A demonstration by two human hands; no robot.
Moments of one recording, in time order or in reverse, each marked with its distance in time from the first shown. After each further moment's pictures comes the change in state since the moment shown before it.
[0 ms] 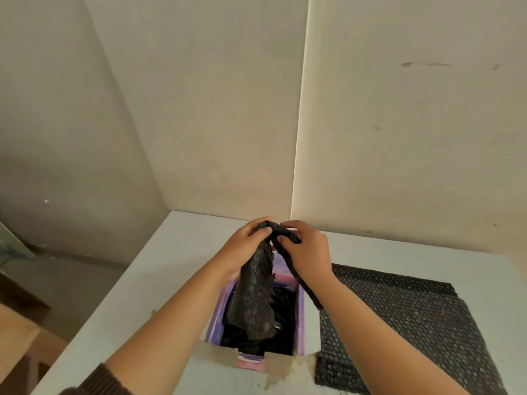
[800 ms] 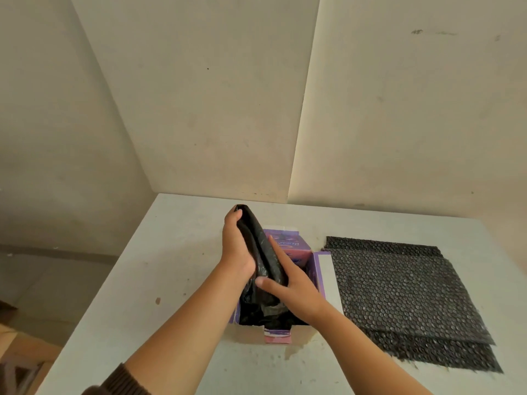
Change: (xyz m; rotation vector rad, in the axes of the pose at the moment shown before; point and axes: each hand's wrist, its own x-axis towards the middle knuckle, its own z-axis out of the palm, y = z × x) left_hand -0.008 -0.036 -0.029 -0.785 0.279 -0.314; right_hand -0.085 0.008 0.069 0.263 -0.445 0.149
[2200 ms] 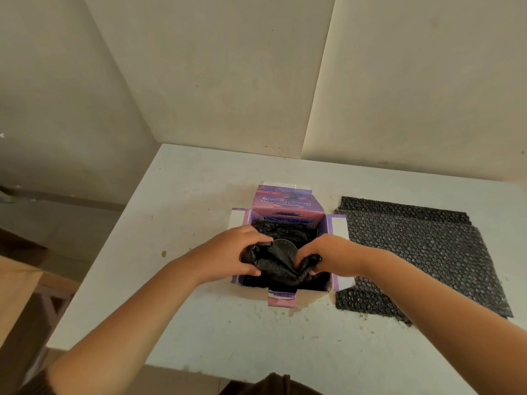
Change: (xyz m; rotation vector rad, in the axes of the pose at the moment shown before) left_hand 0.003 -0.006 -0.095 1.711 -0.693 0.397; right_hand 0.027 0.036 -0.068 -0.868 -0.594 0.106
